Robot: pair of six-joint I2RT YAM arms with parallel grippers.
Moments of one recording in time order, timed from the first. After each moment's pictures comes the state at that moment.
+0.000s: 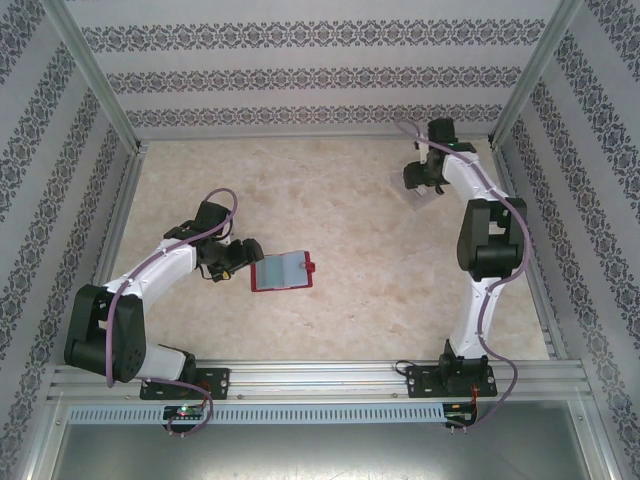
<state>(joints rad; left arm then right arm) -0.21 1.39 0.84 -0.63 0.28 -0.63 -0.02 2.10 1.75 -0.72 -0.05 -0.08</state>
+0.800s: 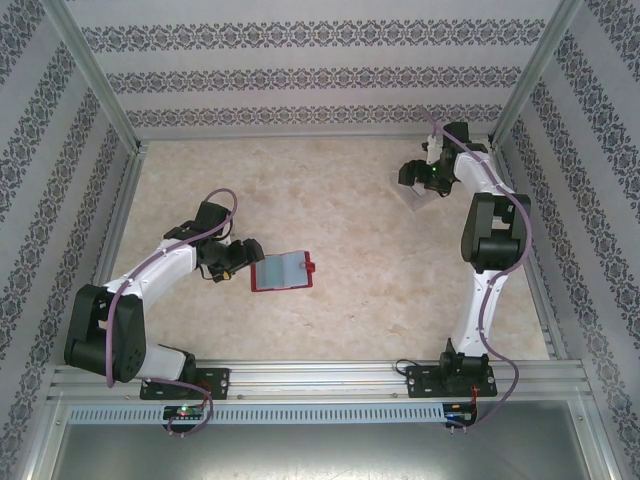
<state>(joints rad) -0.21 1.39 0.83 -0.62 0.30 -0.63 -0.08 2.19 1.81 -0.76 -0.40 0.08</state>
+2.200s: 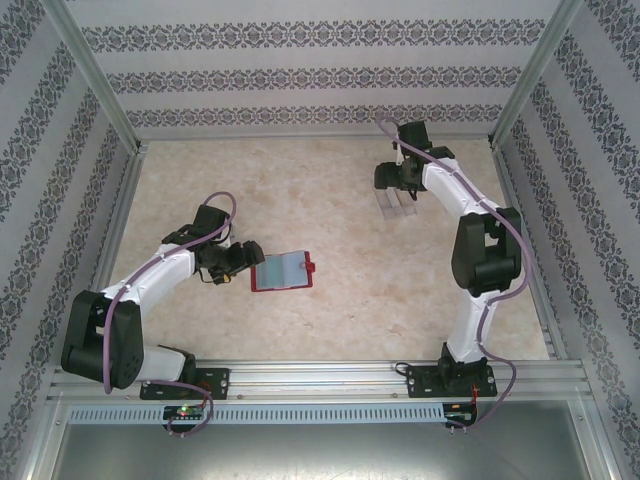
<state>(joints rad) -0.21 1.36 0.80 -0.60 0.32 -0.63 0.17 1.98 1.66 -0.71 0.02 0.17</state>
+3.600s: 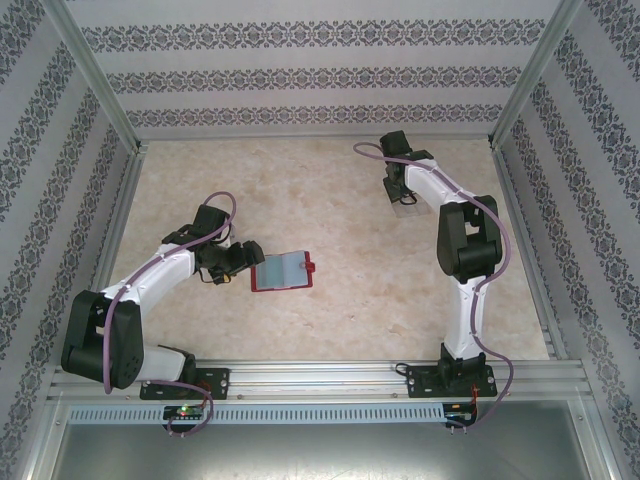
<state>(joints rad) -0.21 1.36 0.80 -0.60 0.32 -0.63 0.22 2.12 1.71 -0.75 0.41 -0.11</state>
